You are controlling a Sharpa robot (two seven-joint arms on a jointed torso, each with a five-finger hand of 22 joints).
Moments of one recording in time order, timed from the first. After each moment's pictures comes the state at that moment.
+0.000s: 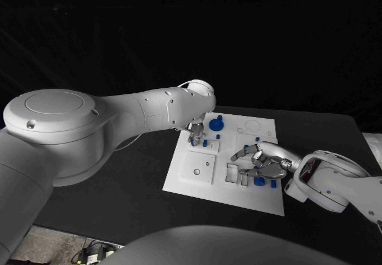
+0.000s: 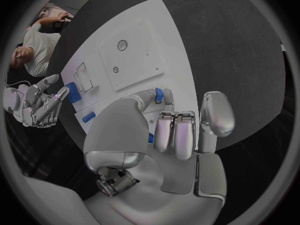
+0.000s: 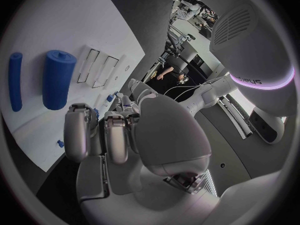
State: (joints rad) left arm 1.32 -0.22 -0.21 0.83 -1.16 0.68 -0.70; left_hand 1.17 -0.10 0.48 0.19 0.26 0.92 0.05 0.29 1.22 1.46 -0.01 1.51 1.31 1.47 -0.06 1.56 1.31 0.06 1.42 0.06 1.19 1.31; right arm 1.14 -0.90 -0.22 1.63 -1.09 -0.18 0.19; right_hand 1.46 -0.01 0.20 0.13 0.31 0.78 0.08 0.16 0.22 1.45 0.00 1.57 1.31 1.47 -0.06 1.57 1.31 0.05 1.42 0.06 1.39 1.31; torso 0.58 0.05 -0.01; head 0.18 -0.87
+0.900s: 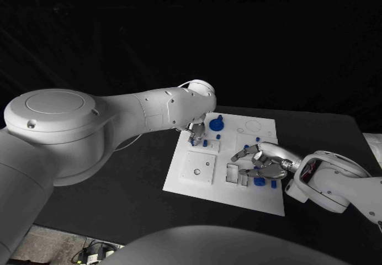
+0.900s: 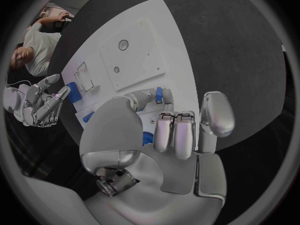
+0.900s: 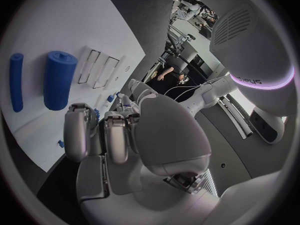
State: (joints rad) left arm 1.32 -0.22 -0.21 0.83 -1.16 0.67 -0.70; left_hand 1.11 -0.16 0.68 0.13 0.25 0.96 0.03 0.33 1.28 1.47 -0.02 1.52 1.31 1.46 -0.06 1.56 1.31 0.06 1.43 0.05 1.20 1.31; right arm 1.14 -0.90 -0.22 1.63 -1.09 -0.18 0.19; right_hand 1.45 -0.01 0.20 0.13 0.31 0.78 0.08 0.16 0.22 1.45 0.00 1.57 1.31 1.47 -0.06 1.57 1.31 0.05 1.41 0.07 1.39 1.31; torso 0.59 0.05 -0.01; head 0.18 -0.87
